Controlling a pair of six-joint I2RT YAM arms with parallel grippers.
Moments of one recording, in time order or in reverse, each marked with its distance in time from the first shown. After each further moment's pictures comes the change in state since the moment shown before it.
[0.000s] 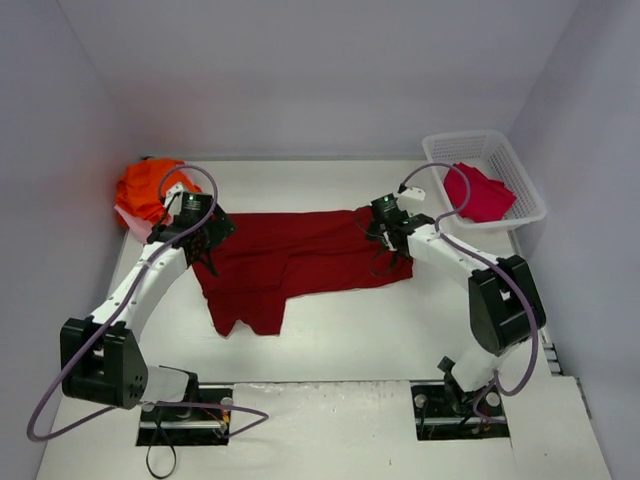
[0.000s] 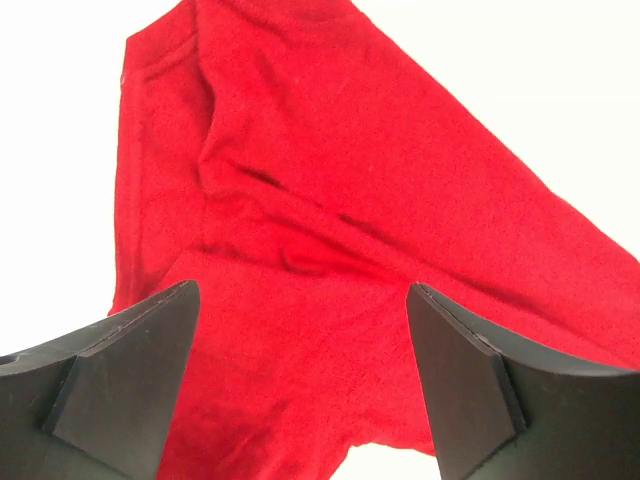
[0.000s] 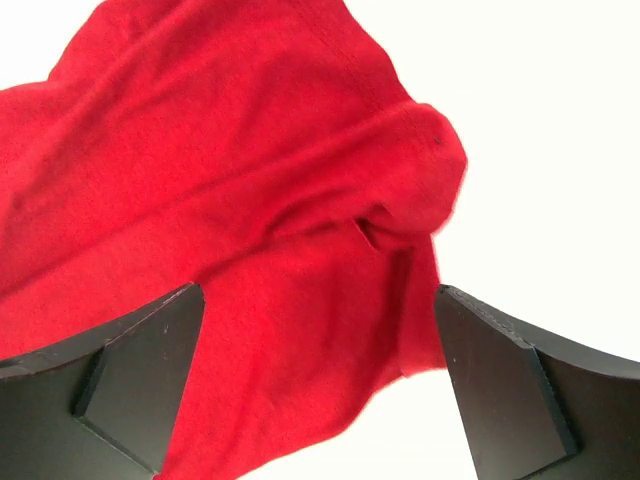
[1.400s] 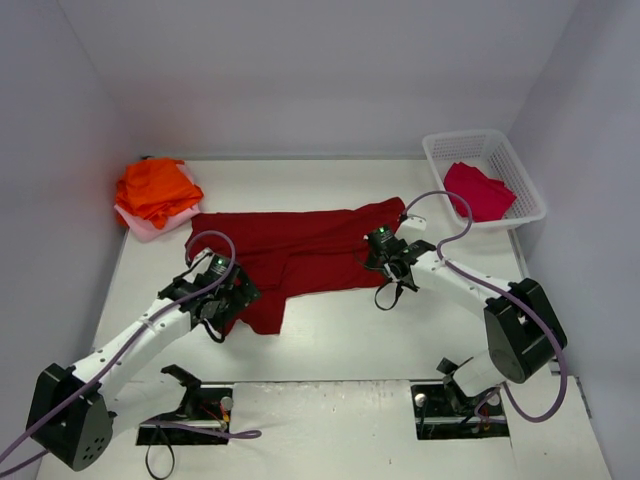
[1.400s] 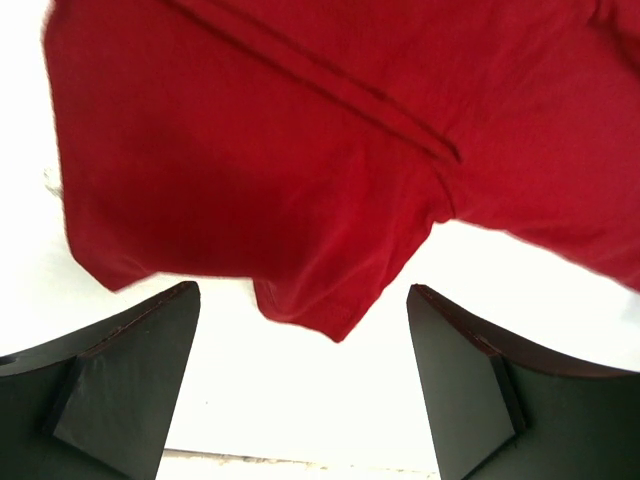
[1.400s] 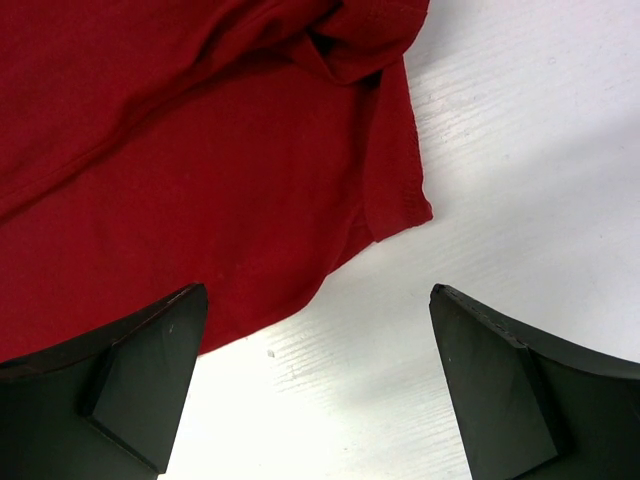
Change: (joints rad) left arm -0.293 -0.328 -0.393 -0.154 0.100 -0.293; right arm 0.119 -0.192 -0.236 -0.078 -0.001 0.164
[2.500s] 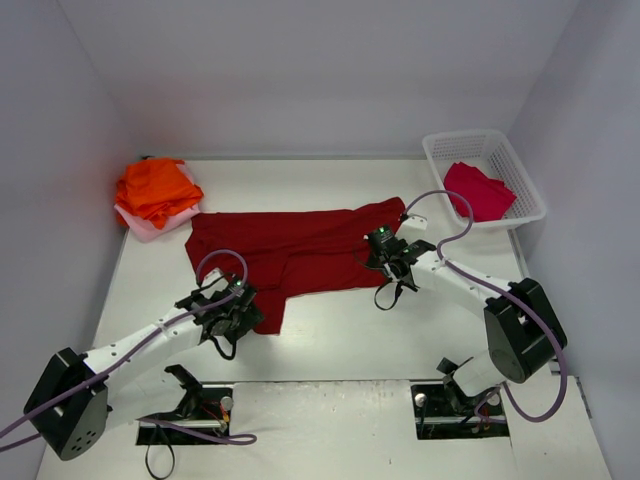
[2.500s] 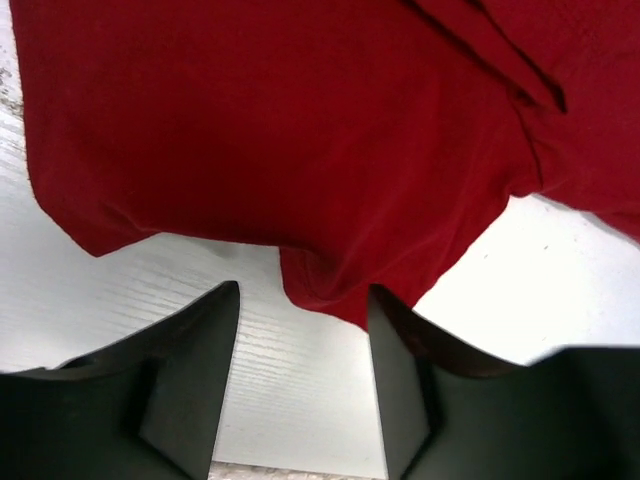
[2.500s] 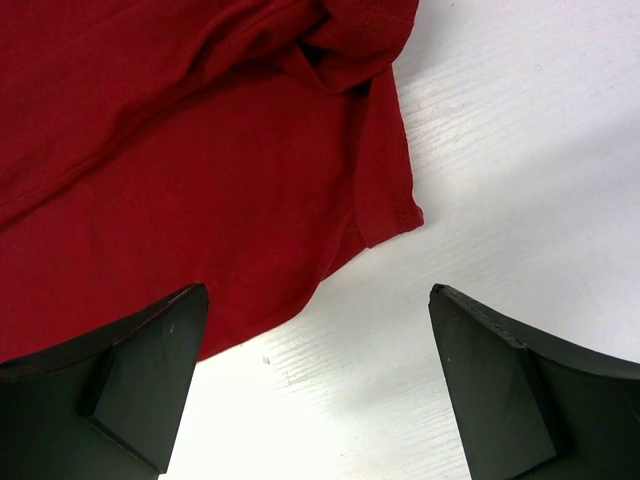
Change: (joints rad) left arm -0.179 0.025 -0.128 0.056 -0.066 -0.203; right arm 0.000 0.000 0.000 0.000 0.025 0.003
